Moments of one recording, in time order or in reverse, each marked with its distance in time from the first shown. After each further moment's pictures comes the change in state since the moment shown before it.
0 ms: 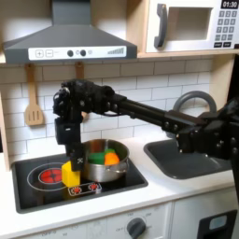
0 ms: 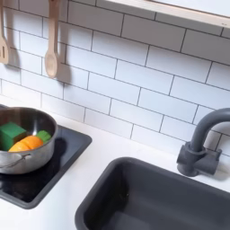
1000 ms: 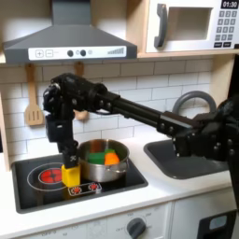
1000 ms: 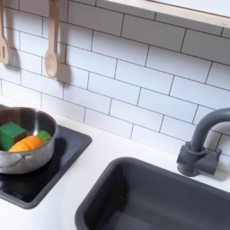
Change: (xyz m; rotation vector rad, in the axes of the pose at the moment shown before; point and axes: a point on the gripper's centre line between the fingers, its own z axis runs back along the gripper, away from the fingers) arm 0.017 0.004 0.012 -0.026 0.023 0.047
